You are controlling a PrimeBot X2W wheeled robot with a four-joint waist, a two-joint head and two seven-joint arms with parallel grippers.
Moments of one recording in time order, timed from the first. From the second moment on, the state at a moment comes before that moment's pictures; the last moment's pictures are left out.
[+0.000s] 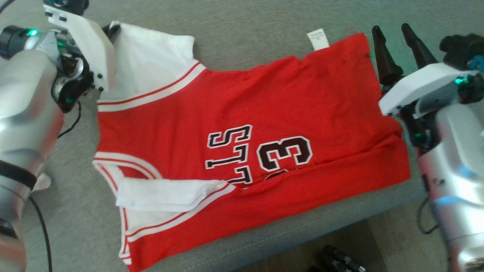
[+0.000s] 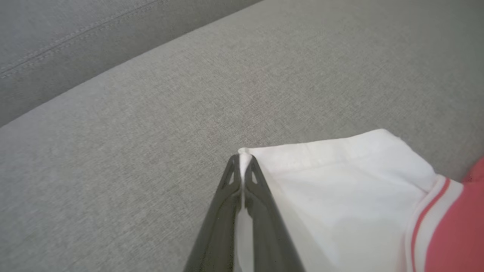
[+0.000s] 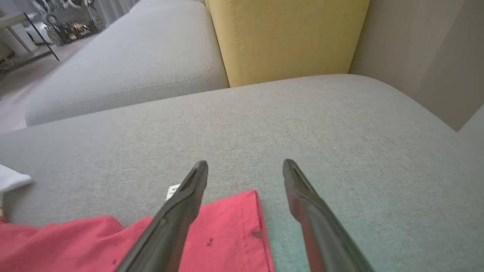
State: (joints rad) left arm -1.11 0.43 -0.93 0.85 -0.79 -0.13 0.25; right arm -0.66 -0.18 0.14 0.53 0.39 0.13 0.04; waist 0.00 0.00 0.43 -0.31
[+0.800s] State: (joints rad) left arm -1.10 0.36 -0.93 0.70 -0.83 -0.13 0.10; right arm -0.82 -0.39 0.29 0.83 0.56 0.13 0.30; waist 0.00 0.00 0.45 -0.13
